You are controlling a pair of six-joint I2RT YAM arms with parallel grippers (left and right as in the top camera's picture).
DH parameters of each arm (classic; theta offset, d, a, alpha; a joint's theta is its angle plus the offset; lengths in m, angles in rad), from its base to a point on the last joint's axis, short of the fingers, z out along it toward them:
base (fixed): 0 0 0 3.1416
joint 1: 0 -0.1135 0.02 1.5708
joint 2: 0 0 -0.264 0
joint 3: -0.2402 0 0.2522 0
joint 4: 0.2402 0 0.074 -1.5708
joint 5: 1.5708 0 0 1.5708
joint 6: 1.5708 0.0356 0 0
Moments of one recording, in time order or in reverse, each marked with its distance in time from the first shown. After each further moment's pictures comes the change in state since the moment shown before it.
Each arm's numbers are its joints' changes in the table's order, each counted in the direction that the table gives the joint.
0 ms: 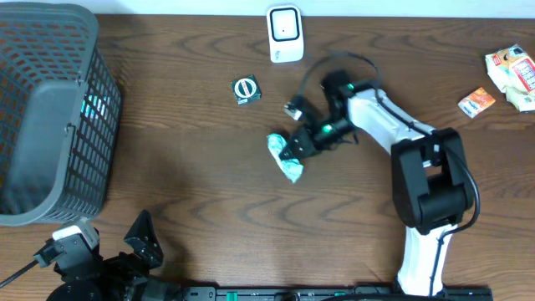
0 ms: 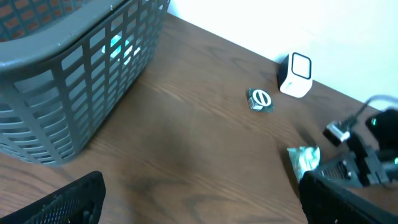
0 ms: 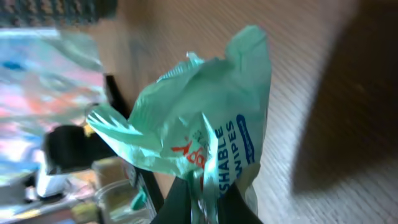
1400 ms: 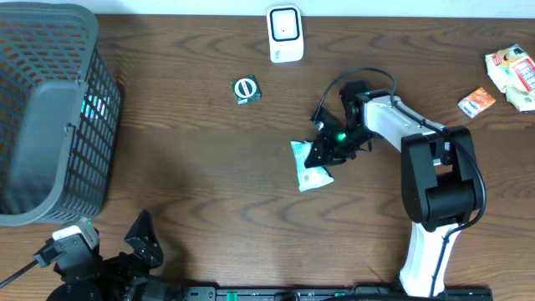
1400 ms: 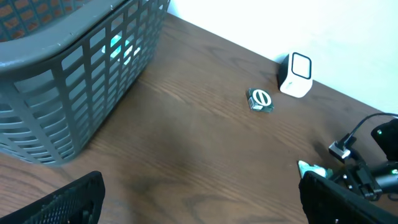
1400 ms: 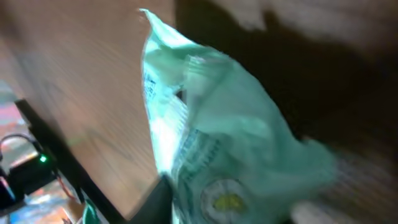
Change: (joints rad) left arm 0.000 0.000 0.000 0.000 0.000 0.000; right arm 0.060 -0.001 0.027 0.031 0.337 0.118
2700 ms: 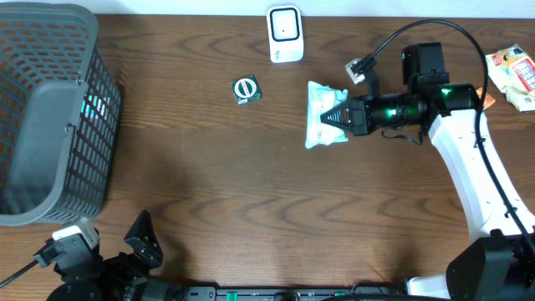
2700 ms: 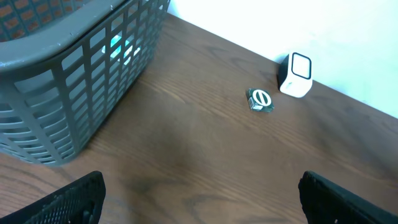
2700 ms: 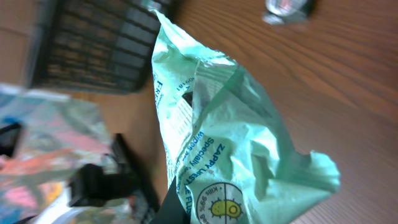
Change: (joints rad) left arm 0.000 0.000 0.000 0.000 0.000 0.000; right arm 0.128 -0.505 -0.036 -0.028 -0.324 0.006
